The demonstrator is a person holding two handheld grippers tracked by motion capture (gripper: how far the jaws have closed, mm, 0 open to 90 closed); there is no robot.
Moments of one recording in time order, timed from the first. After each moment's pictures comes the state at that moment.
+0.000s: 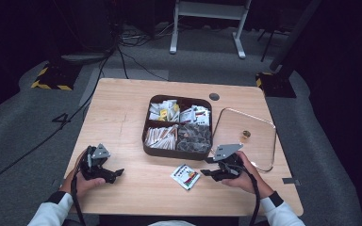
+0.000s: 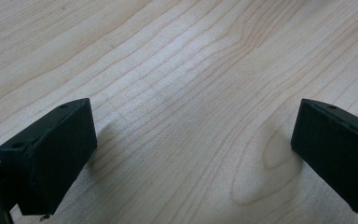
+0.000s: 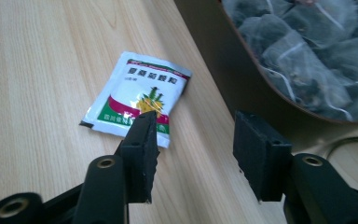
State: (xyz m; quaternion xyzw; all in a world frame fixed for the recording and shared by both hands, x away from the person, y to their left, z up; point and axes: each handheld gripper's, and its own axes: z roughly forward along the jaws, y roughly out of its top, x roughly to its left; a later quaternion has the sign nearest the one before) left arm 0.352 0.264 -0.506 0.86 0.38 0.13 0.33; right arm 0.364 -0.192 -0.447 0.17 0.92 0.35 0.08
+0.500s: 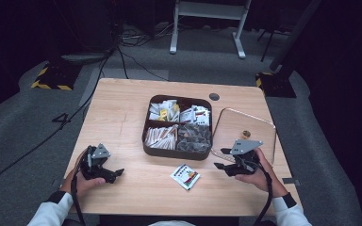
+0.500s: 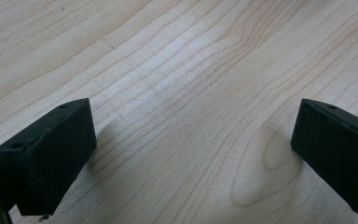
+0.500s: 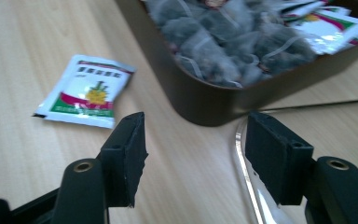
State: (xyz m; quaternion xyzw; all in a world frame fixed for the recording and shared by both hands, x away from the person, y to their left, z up) left arm 0.353 0.264 -0.506 0.86 0.37 0.13 0.33; right arm 0.368 -0.234 -0.431 0.21 0.89 0.37 0.14
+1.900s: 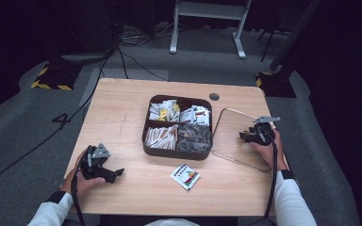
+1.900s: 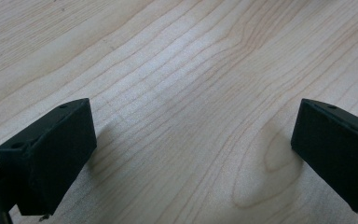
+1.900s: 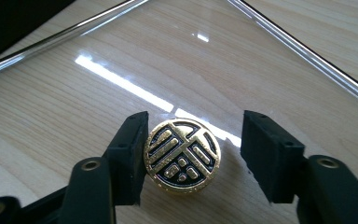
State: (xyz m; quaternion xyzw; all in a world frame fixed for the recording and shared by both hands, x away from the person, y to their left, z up) left arm 0.353 0.264 -0.506 0.86 0.38 0.13 0.33; right arm 0.492 -0.333 -0.486 0.45 0.81 0.32 0.21
